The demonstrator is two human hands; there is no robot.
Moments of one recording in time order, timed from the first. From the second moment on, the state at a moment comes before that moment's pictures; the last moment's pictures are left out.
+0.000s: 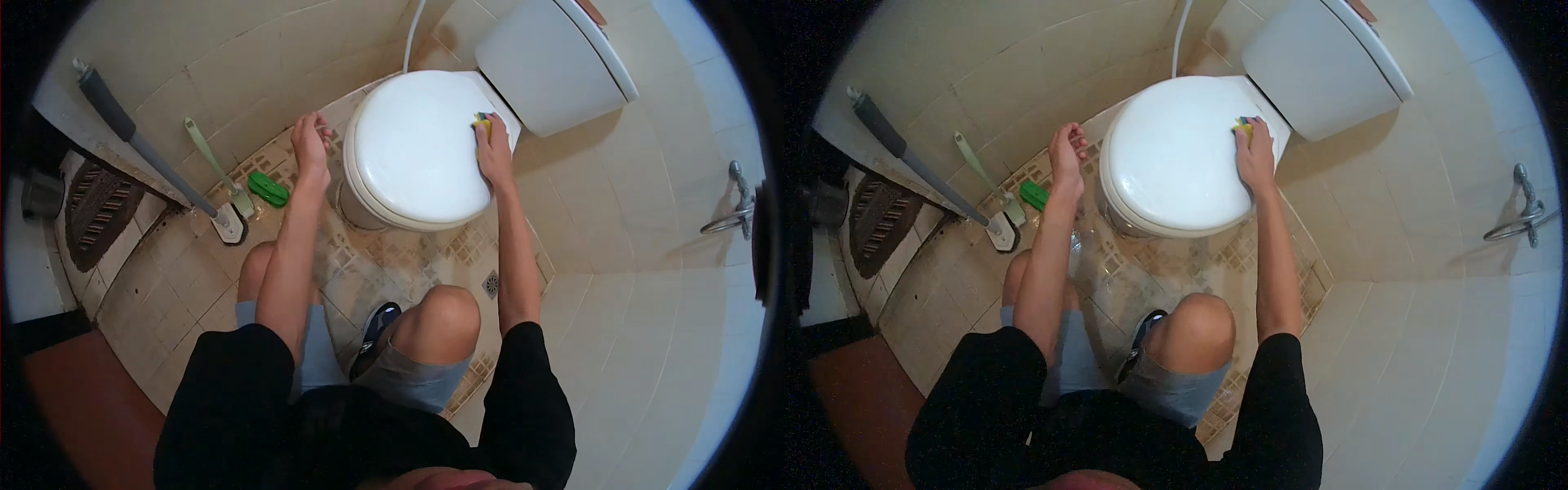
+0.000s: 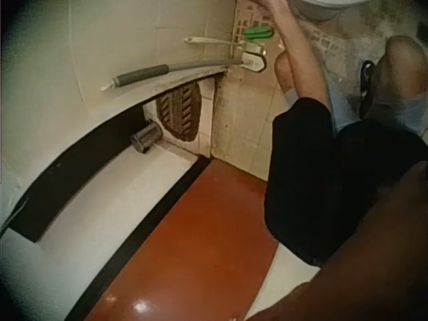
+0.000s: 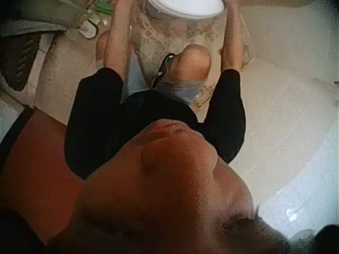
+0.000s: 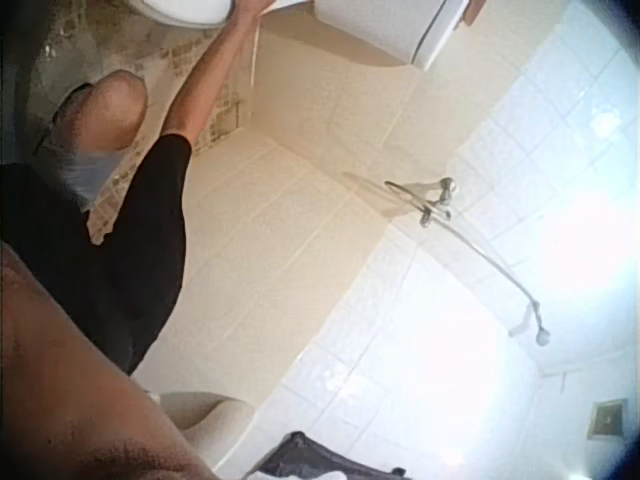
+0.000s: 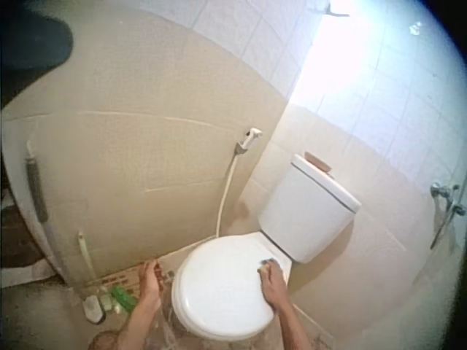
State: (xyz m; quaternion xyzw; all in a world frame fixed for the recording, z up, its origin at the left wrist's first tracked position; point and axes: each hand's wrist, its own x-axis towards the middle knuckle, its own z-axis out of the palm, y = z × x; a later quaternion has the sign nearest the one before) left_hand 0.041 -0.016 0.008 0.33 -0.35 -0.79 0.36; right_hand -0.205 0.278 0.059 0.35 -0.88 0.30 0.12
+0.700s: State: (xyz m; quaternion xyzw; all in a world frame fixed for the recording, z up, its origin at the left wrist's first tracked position) left_hand 0.068 -0.029 0.032 0.23 -0.51 -0.74 0.37; right_hand -0.205 0.244 0.067 0.37 -0.87 0.30 0.14
